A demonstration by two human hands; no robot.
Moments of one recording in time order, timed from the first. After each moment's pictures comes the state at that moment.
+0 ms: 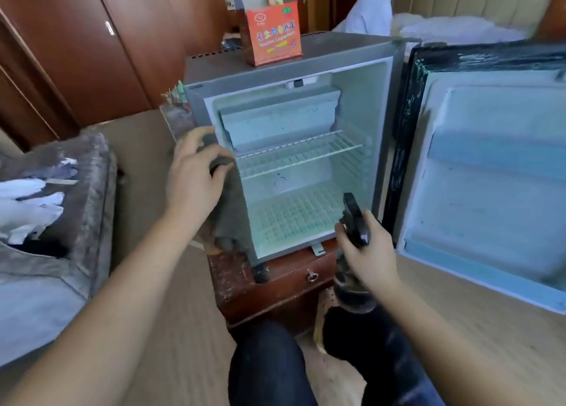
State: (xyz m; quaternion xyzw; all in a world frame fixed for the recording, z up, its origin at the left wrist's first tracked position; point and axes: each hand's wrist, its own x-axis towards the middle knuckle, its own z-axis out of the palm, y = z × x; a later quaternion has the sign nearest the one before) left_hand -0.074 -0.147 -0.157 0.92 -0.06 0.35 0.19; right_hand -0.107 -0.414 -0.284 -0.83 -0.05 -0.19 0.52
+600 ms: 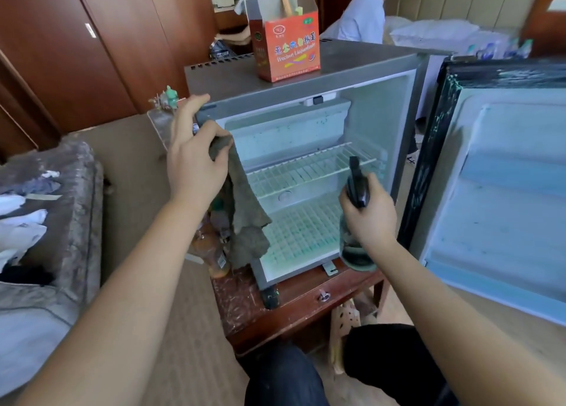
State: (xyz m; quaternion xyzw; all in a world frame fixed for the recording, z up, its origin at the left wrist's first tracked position) left_hand 0.004 -0.112 -0.129 0.85 -0.16 0.45 0.20; right_hand -0.017 -0.374 -0.231 -0.84 0.01 -0.26 0.48
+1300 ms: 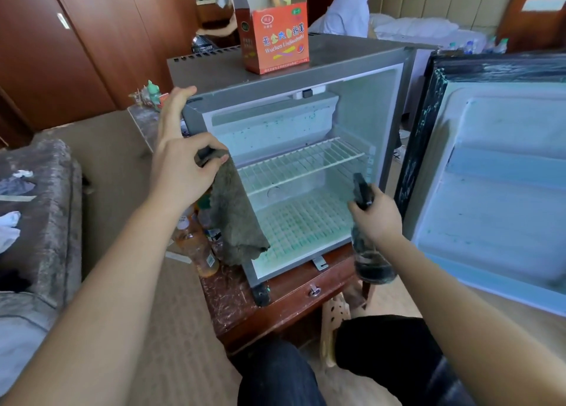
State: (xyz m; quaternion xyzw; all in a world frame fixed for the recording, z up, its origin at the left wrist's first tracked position) left_hand 0.000 -0.105 -0.130 0.88 -0.19 0.37 0.21; right_hand 0.002 -0.412 -0.265 -0.89 0.08 -0.17 0.42
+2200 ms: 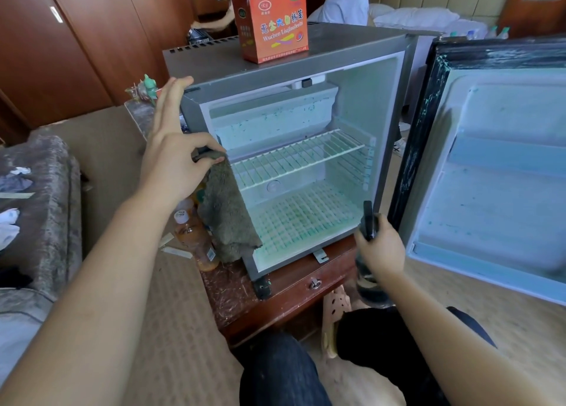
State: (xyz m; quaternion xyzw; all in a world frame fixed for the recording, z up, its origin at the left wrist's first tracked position) left_hand -0.005 -0.097 -0.126 0.91 -0.19 0.32 0.18; right_hand -0.028 -0.412 -0.339 -0.88 0.17 -0.16 0.40
